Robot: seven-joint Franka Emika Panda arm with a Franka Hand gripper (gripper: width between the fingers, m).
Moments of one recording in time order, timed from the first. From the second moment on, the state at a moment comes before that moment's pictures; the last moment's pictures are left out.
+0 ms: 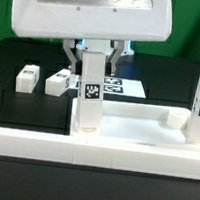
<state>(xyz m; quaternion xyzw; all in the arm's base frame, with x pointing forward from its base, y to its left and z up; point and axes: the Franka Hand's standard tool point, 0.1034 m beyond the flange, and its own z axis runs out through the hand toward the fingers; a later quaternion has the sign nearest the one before) 0.621 -0.061 0.109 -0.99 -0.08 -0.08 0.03</state>
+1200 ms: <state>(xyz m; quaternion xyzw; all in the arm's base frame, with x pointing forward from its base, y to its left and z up) 0.620 -0.063 0.107 -0.92 0.37 -0.05 0.06</state>
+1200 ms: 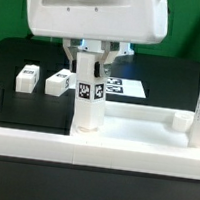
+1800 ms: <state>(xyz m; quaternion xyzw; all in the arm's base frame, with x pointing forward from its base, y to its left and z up) 0.618 -0.057 0.106 -0.84 0.54 -0.03 0.07</state>
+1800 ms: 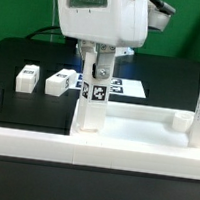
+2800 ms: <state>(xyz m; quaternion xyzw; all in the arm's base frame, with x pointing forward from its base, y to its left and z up) 0.621 -0.047 0.105 -0.98 0.17 -0.03 0.04</state>
